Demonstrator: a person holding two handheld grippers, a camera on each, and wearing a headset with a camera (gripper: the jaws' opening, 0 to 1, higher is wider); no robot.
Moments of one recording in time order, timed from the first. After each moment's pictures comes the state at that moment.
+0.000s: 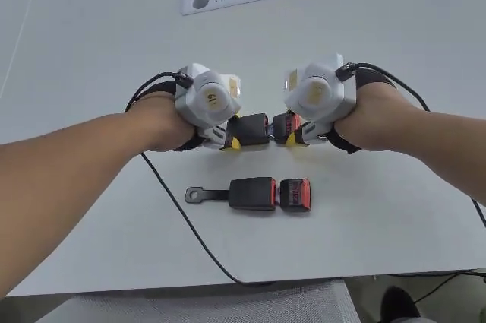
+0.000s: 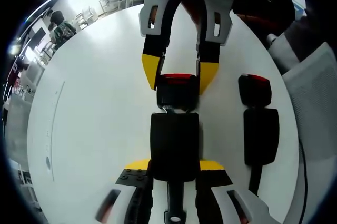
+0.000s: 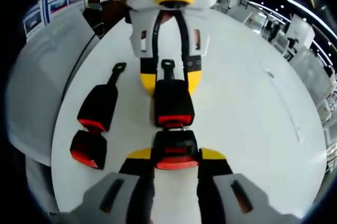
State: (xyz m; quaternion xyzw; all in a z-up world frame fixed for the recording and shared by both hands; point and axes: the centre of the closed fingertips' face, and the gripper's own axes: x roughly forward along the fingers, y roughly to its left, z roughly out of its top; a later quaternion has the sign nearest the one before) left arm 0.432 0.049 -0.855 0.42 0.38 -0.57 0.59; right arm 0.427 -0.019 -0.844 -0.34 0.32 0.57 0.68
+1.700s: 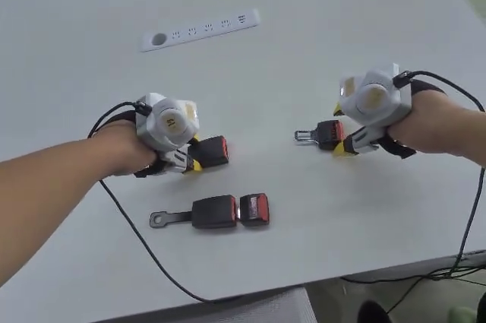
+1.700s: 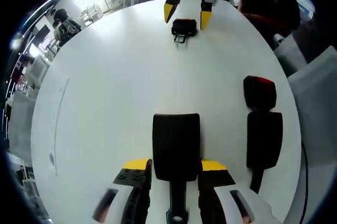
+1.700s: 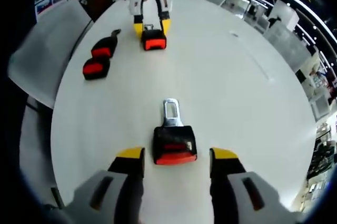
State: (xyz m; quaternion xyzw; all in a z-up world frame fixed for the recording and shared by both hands) left arm 0.432 0.047 -0.848 0.43 0.38 -0.54 0.61; right arm 0.418 -0.186 -0.840 -0.36 0.35 0.48 0.72
